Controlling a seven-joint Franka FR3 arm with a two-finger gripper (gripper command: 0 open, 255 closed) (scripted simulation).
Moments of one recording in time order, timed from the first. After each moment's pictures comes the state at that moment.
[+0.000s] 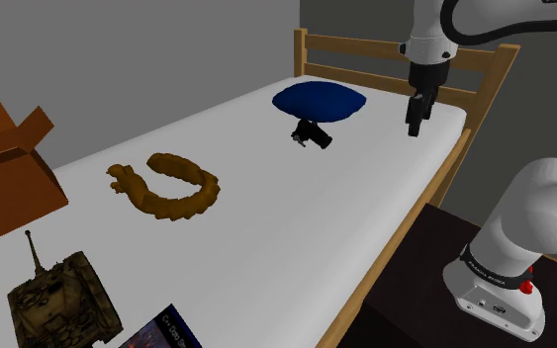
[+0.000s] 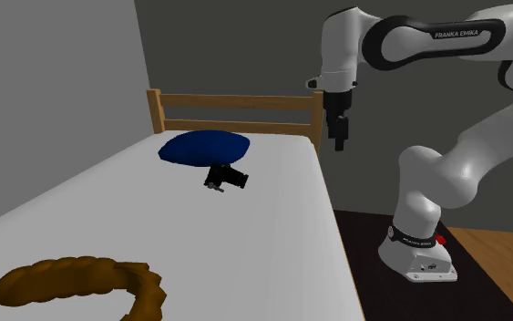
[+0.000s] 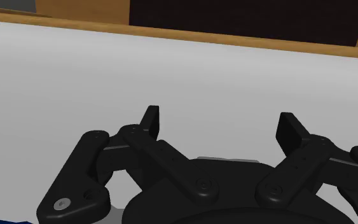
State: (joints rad) arm -0.01 -0.82 0.00 -2.44 -0.09 1.51 -0.10
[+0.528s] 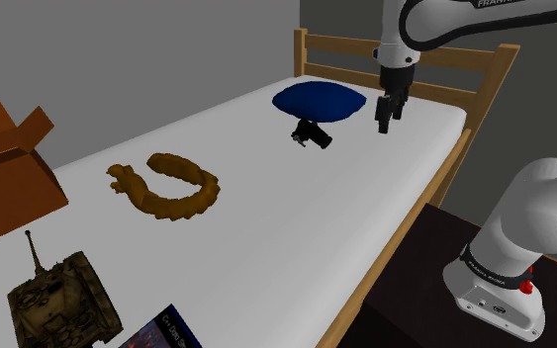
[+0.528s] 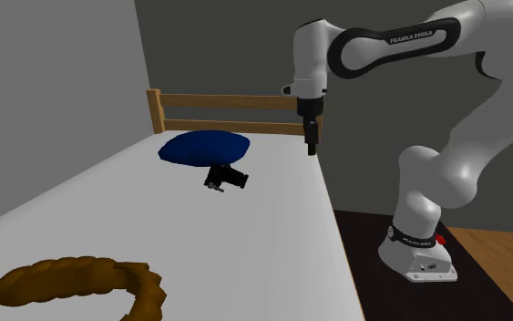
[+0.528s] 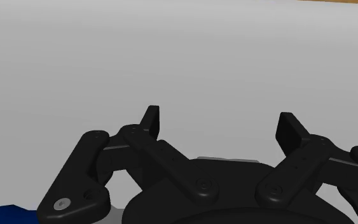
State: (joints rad) arm -0.01 -0.60 -0.03 -2.36 -0.07 1.67 -0.09
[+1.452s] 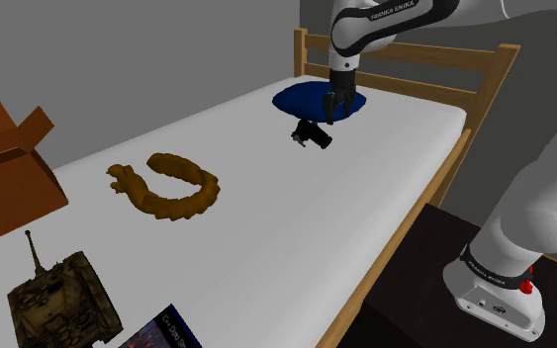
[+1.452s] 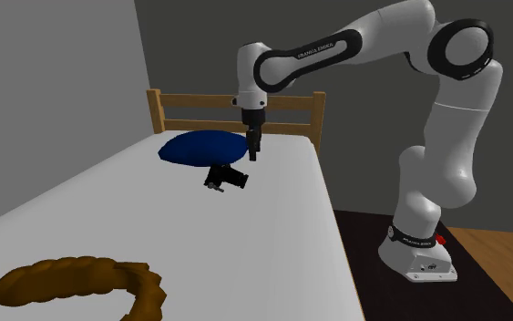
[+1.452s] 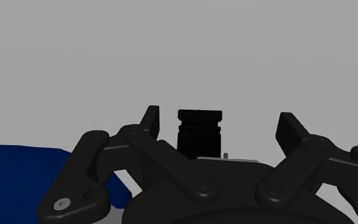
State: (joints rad) arm -0.02 -0.06 -0.09 -1.98 0.04 1.87 -0.14
